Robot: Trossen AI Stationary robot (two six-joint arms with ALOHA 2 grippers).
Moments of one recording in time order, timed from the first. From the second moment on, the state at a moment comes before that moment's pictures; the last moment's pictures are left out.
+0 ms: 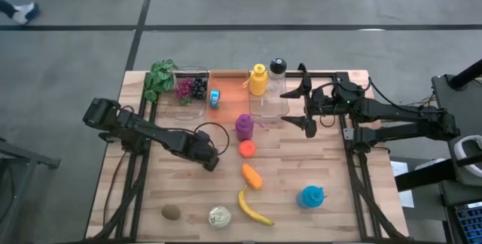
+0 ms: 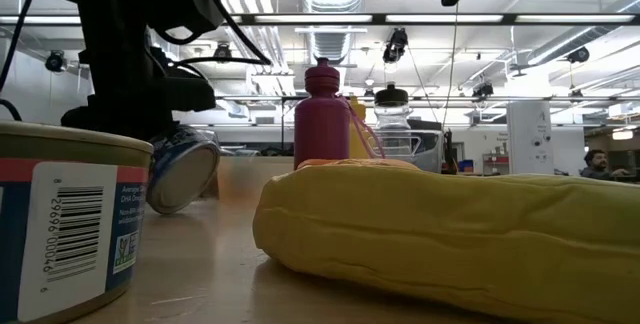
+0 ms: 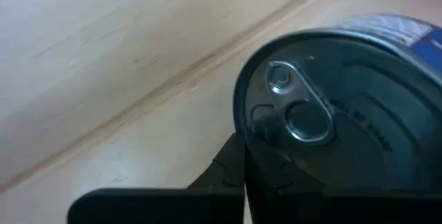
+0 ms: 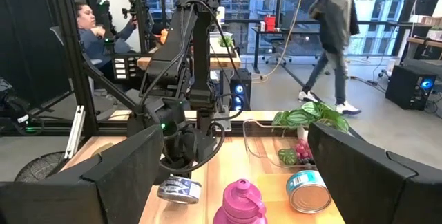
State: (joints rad) left arm -0.23 1.59 0.84 -0.70 -0.19 -1.23; right arm -0.20 0.90 0.70 0.19 -0.21 0.02
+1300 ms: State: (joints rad) left arm -0.23 1.58 0.74 -0.52 -0.12 -0.80; right arm -0.20 0.90 0.70 0.19 -0.21 0.03
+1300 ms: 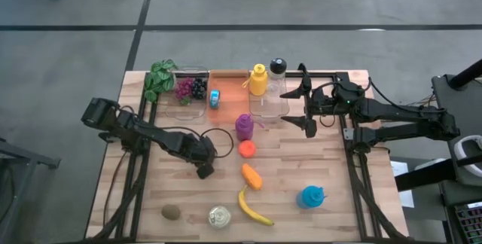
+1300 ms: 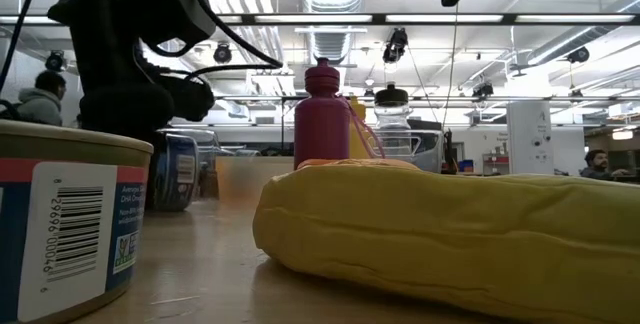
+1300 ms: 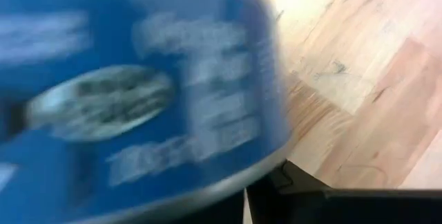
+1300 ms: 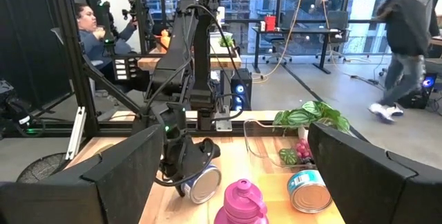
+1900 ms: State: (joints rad) left arm -0.25 1.40 0.98 -0.81 -0.11 -0.93; right arm -0.20 0.90 0.70 0.18 -0.21 0.05
